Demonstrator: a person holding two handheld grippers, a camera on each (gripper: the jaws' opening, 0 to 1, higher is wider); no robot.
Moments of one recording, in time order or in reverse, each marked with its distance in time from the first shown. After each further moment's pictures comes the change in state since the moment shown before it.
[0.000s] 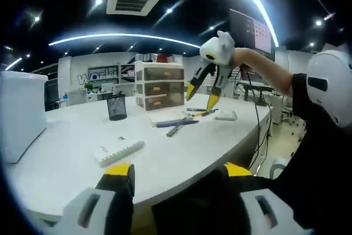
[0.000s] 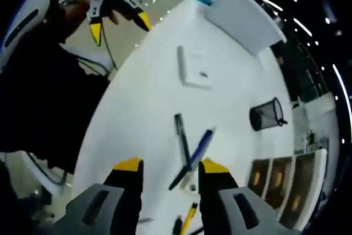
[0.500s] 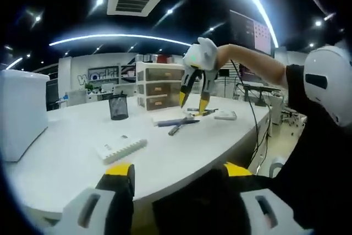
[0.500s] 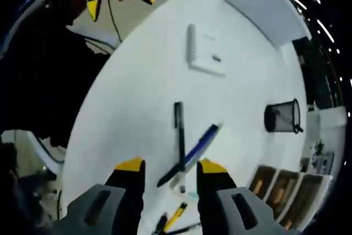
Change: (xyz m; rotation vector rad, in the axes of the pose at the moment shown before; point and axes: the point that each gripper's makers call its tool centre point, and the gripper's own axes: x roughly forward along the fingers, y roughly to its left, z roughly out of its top) left arm -0.008 0.002 -0.004 -0.004 -0.006 -0.008; right arm 0.027 -0.014 -0.016 -0.100 0.160 0.133
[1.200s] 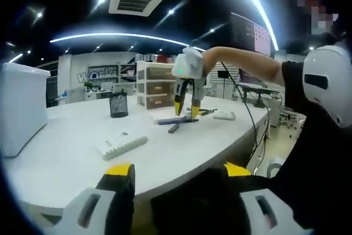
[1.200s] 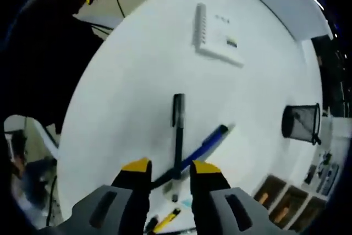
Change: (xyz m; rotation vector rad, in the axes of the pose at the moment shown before) left arm -0.002 0.001 -0.007 -0.018 0.001 -0.012; right arm 0.033 -0.001 -0.005 -0.044 0.079 0.117
